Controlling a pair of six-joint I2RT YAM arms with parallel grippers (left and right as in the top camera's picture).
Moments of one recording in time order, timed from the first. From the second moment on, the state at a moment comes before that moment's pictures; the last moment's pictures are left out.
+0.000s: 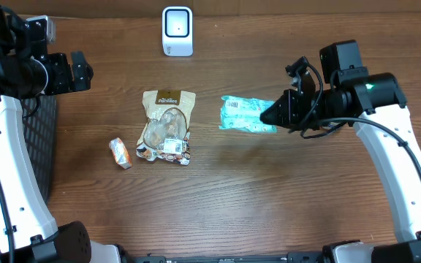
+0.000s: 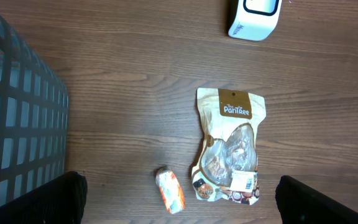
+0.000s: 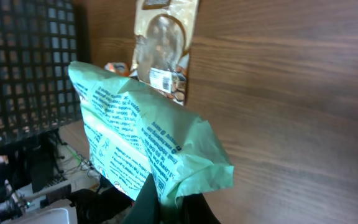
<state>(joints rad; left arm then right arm) 0.27 1.64 2.00 -1.39 0.25 0.08 0.18 1.52 1.49 -1.21 -0.66 0.26</state>
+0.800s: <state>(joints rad) 0.27 1.64 2.00 -1.39 0.25 0.08 0.42 2.11 2.38 -1.07 0.17 0.28</state>
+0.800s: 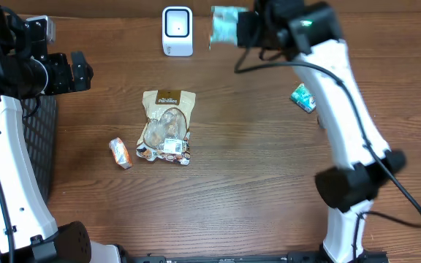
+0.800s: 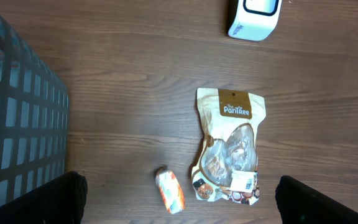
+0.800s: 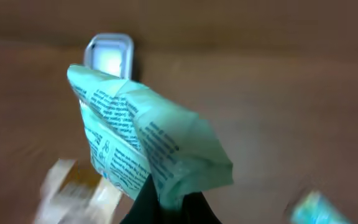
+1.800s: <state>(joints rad) 0.27 1.64 2.00 -1.39 0.25 0.08 0.56 2.63 2.38 0.00 0.52 -1.03</state>
